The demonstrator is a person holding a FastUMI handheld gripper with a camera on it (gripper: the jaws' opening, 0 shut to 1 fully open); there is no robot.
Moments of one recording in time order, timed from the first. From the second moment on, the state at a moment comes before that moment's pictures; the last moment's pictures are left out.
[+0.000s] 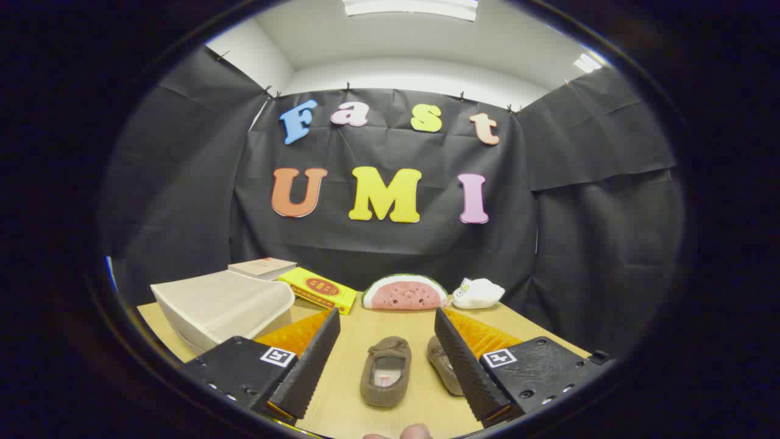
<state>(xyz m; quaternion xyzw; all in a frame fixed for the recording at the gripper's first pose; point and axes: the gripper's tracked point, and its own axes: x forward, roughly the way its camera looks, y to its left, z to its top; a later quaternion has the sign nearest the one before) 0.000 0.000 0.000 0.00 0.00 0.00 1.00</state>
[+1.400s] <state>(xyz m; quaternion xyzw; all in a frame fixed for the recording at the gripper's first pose) 0.025 0.048 -0.016 0.06 0.04 0.06 1.00</state>
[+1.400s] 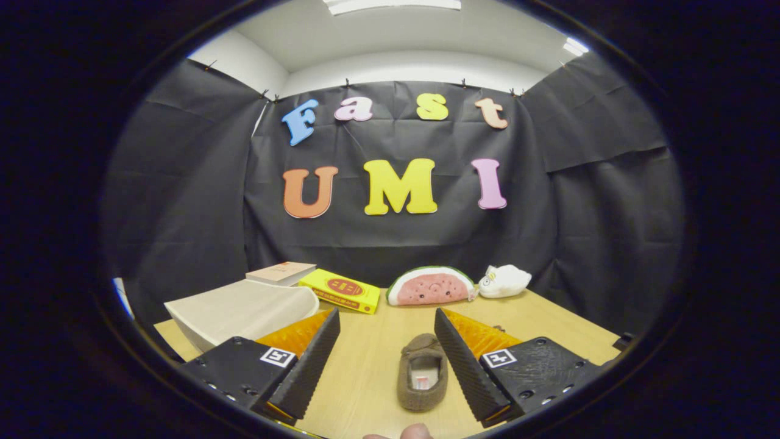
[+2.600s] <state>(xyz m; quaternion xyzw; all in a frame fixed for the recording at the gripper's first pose) 0.083 0.209 -0.075 0.23 0.17 0.24 0.93</state>
